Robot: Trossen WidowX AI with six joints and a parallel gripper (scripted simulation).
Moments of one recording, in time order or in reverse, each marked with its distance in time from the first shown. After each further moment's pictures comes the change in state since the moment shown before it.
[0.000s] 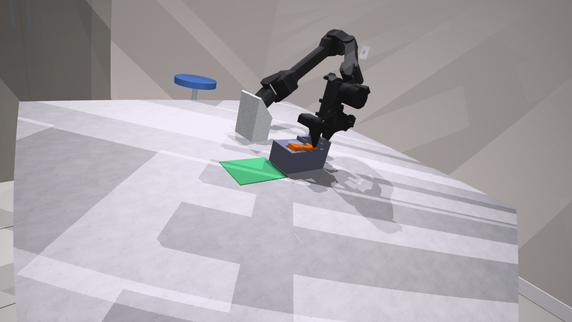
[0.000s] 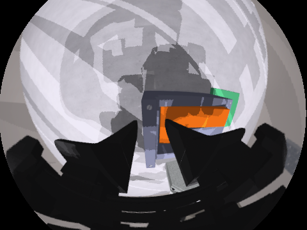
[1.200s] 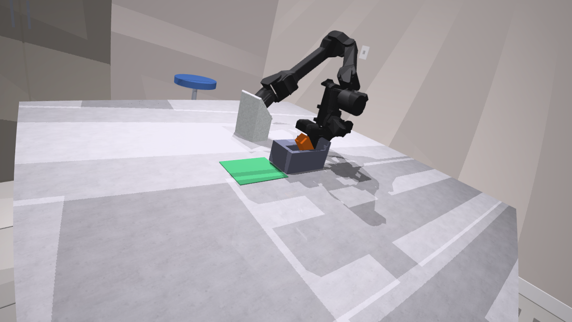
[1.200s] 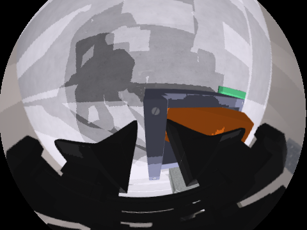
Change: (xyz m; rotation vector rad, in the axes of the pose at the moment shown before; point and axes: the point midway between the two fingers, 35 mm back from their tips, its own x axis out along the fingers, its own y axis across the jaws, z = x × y) arm 0.019 0.003 -0.004 0.008 0.010 0.006
